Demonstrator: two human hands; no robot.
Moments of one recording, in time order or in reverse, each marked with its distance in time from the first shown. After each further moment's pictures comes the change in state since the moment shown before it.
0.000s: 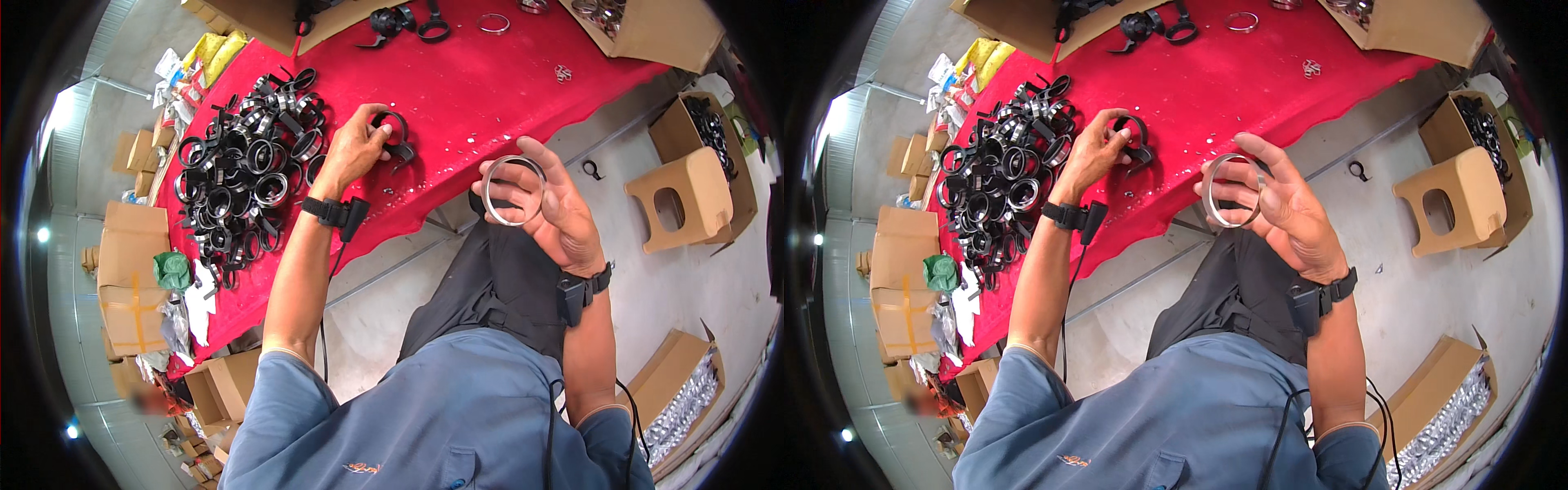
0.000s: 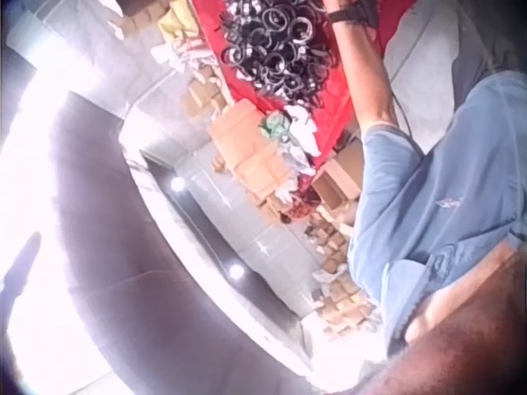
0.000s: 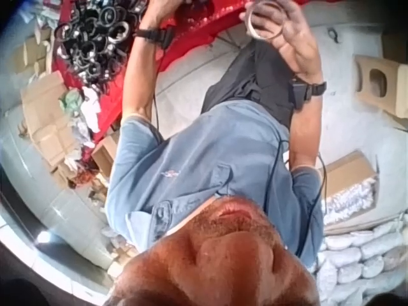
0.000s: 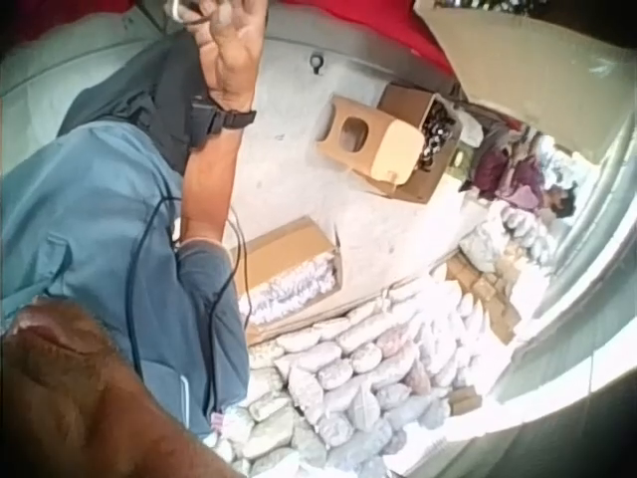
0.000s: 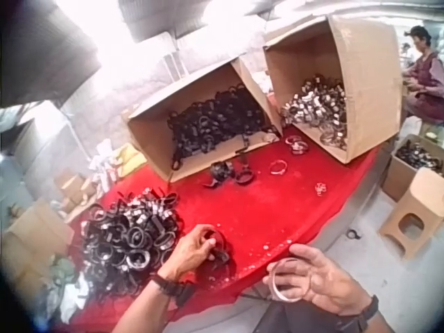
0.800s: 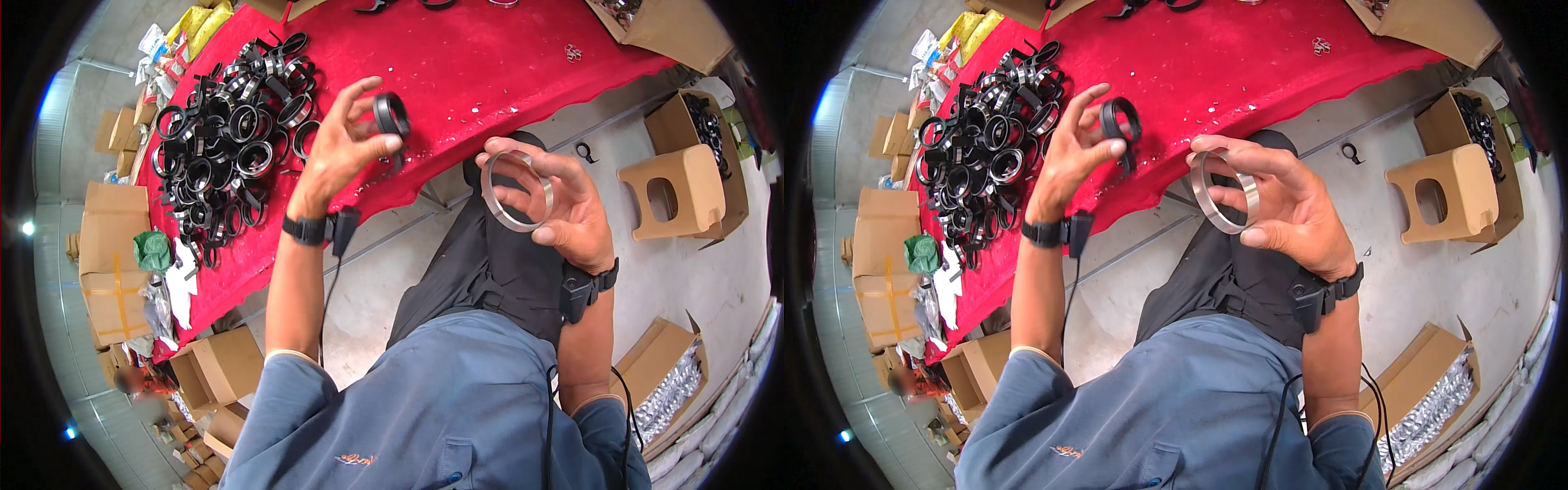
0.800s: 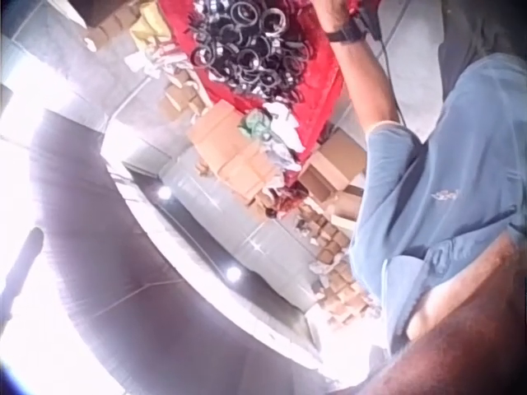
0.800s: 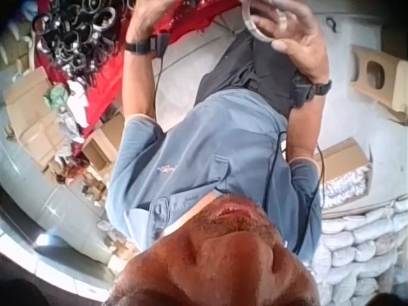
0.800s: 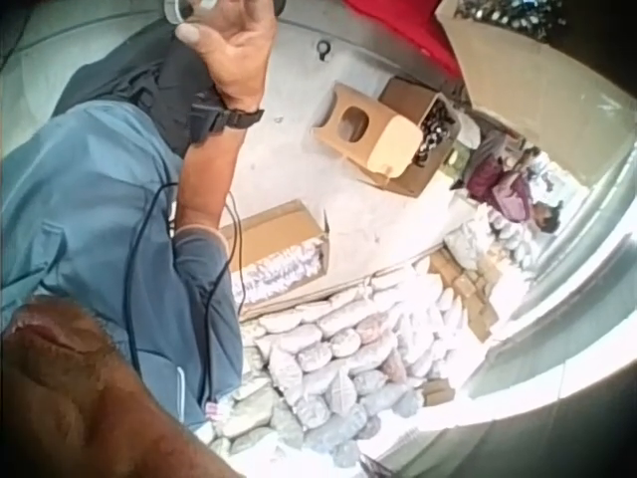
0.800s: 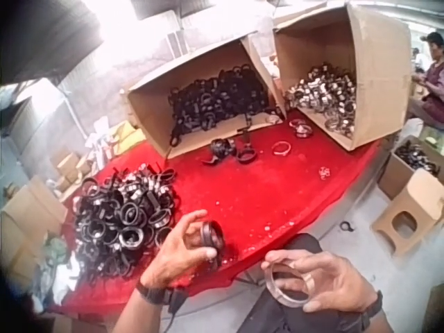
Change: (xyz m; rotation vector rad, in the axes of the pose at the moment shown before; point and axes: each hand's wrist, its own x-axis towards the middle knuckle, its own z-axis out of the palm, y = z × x) left_hand -0.059 0.009 -0.004 -0.695 -0.132 0.105; right_hand -0.004 0.008 0.002 -0.272 -0.194 -0.108
